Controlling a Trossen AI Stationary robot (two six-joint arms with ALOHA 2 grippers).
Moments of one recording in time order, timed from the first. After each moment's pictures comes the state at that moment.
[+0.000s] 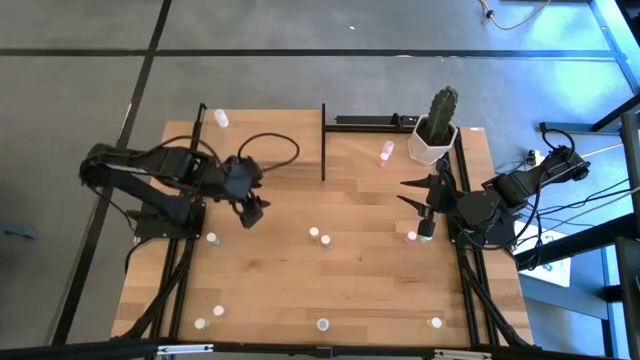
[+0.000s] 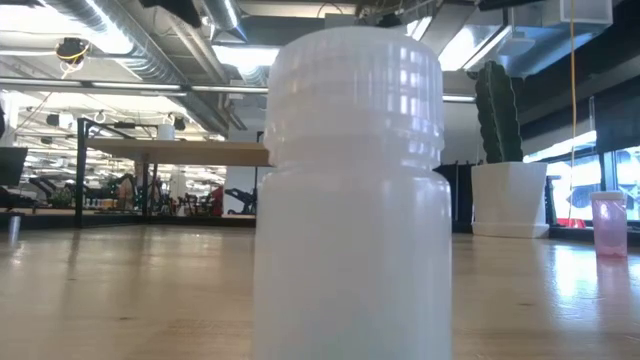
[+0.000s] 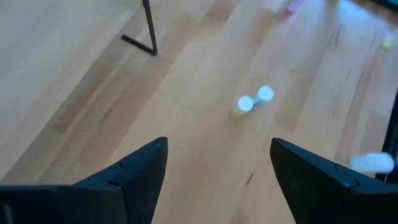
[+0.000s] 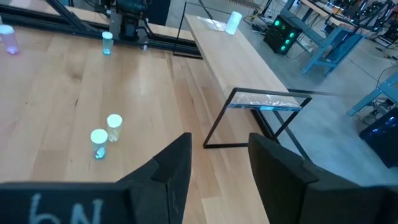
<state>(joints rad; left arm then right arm) -0.18 1.19 1.39 -1.15 -0.32 -0.67 0.48 0.82 0.89 -0.59 0.81 0.07</state>
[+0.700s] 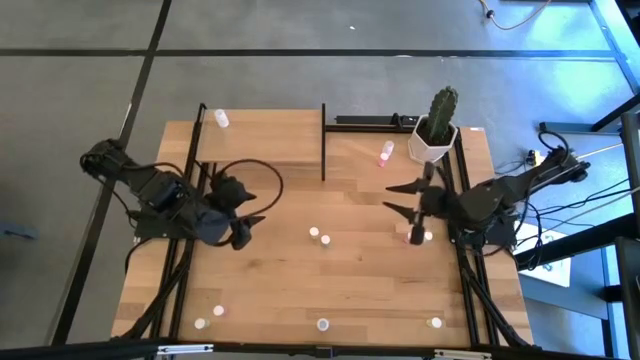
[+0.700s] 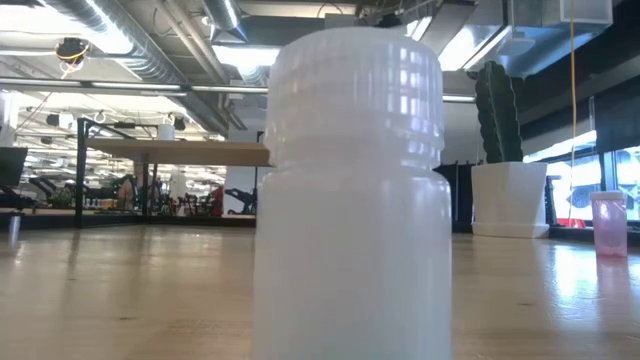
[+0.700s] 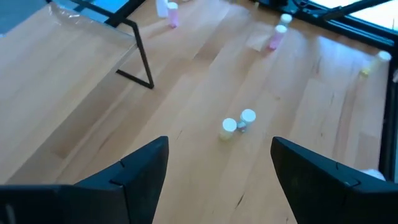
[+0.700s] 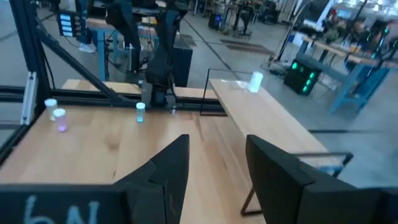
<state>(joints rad) -0.53 1.19 1.39 -1.16 -0.67 -0.86 0.47 0.92 0.90 -0.18 0.71 -0.04</state>
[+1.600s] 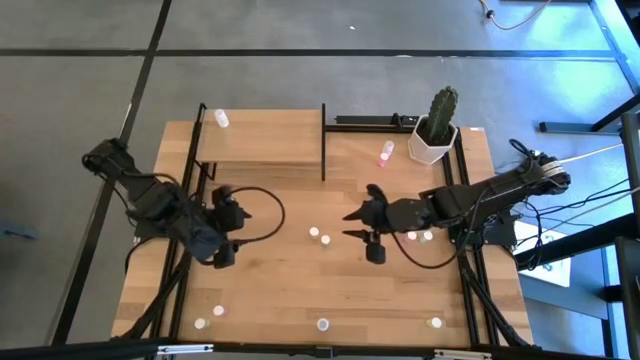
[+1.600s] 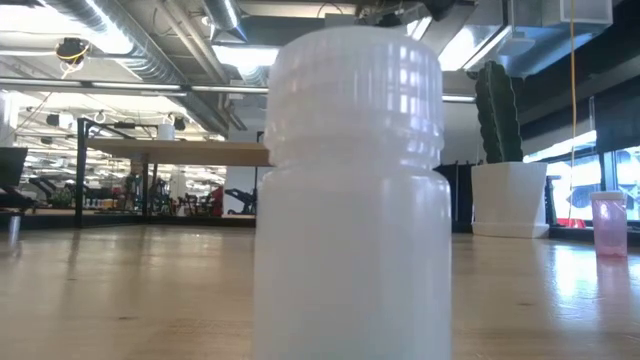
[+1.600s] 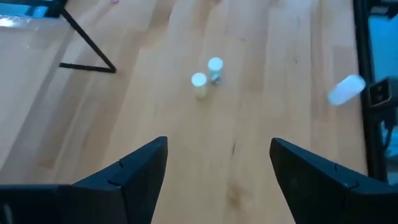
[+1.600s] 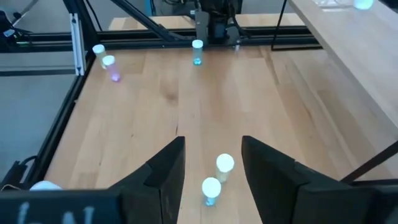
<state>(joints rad) -0.61 1.19 1.35 -1.19 -0.52 -0.66 0.32 1.34 1.12 -0.31 0.29 0.20</state>
